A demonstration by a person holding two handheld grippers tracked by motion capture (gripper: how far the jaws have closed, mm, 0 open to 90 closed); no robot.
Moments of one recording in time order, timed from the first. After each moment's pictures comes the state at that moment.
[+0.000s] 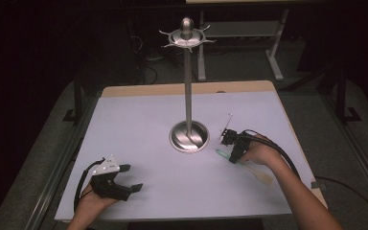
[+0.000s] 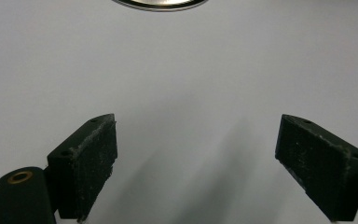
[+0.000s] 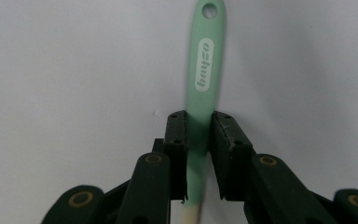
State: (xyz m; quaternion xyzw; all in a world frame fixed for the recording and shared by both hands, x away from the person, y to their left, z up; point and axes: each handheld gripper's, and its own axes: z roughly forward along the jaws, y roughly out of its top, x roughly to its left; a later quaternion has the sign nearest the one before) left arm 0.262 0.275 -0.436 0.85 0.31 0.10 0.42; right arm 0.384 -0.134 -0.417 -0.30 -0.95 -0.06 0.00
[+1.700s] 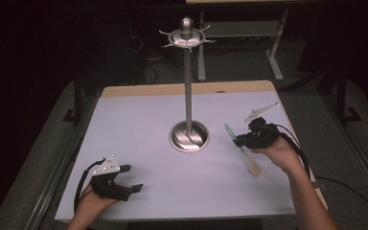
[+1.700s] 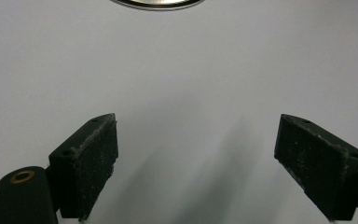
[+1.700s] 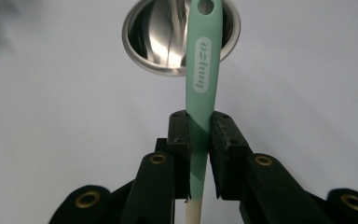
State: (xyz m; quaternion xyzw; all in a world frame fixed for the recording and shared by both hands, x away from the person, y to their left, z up) left arm 0.261 0.274 -0.436 0.85 0.30 0.10 0.42; right arm 0.353 -0.200 -0.359 -0.35 -0.87 -0.35 -0.06
